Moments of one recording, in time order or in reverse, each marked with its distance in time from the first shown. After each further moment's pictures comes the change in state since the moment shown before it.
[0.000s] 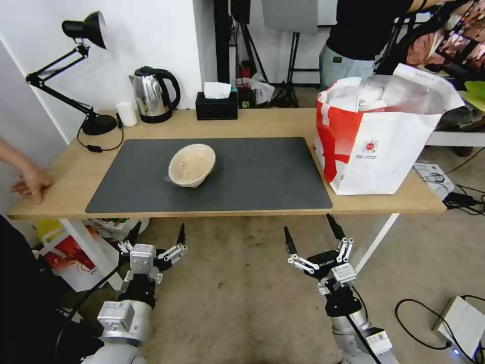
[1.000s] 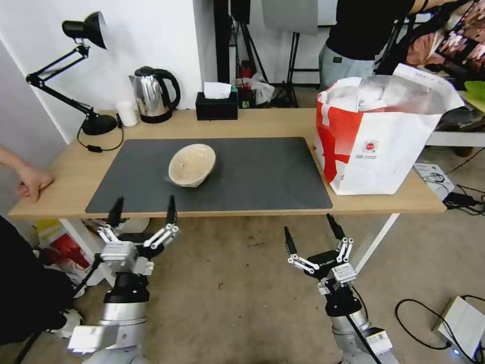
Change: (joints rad) left arm 0.016 -0.030 0.037 -0.091 -0.119 -0.455 -0.014; right arm 0.000 0.000 0.000 0.000 0.001 0.000 0.000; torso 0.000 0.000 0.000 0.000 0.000
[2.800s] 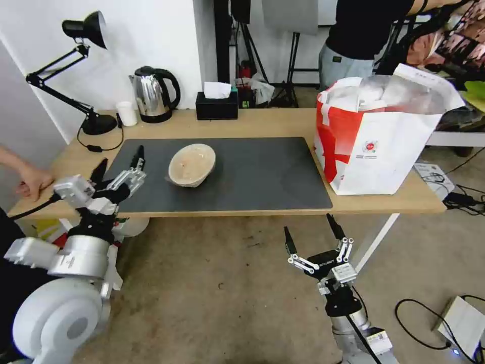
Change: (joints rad) left arm -0.298 0.507 -0.145 -0.008 -0.847 0.444 -0.267; right arm 0.000 0.000 0.000 0.000 0.000 0.000 0.000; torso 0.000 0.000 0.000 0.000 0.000
